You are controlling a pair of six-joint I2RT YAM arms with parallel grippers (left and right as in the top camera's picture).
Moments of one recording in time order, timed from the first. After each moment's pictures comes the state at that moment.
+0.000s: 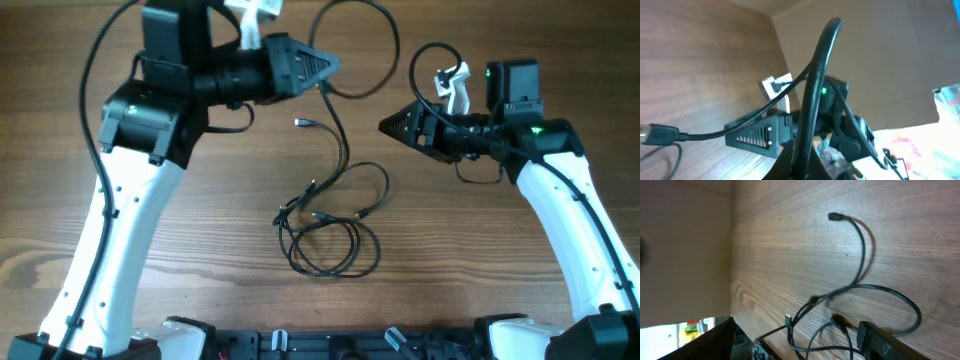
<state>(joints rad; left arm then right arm) -0.28 1.48 1.63 -0.61 0.91 -0.72 0.11 1.45 1.17 -0.71 -0.79 0.43</state>
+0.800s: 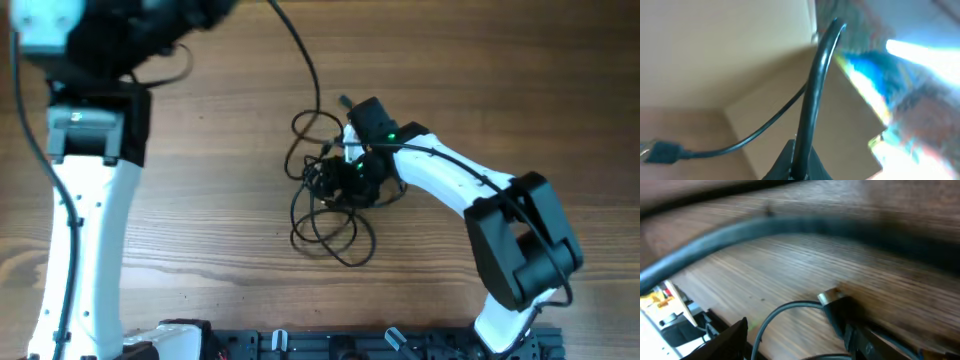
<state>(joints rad) -0.06 1.44 1.63 0.15 0.91 -1.25 0.52 1.91 1.17 -0.60 -0.63 0.58</state>
